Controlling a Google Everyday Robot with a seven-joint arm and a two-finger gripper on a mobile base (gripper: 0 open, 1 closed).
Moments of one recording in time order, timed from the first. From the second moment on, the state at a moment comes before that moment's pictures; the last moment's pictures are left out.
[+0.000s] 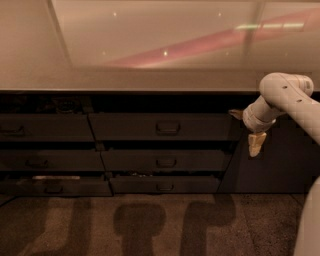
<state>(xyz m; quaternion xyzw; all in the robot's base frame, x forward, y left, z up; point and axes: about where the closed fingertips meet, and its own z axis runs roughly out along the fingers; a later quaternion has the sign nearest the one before) 0.672 -0.330 0.631 -0.80 0.58 -0.07 0.12</state>
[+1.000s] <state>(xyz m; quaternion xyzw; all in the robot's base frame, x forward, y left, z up) 0.681 -0.320 0.639 -0.81 0.56 -0.04 0.15</state>
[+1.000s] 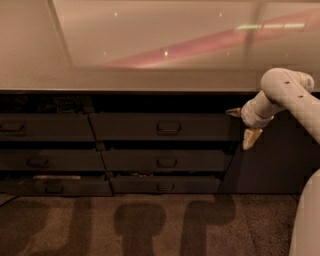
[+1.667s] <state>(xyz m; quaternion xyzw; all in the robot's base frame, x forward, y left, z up) 0.681 -0.320 0.639 -0.81 0.56 -0.04 0.15</state>
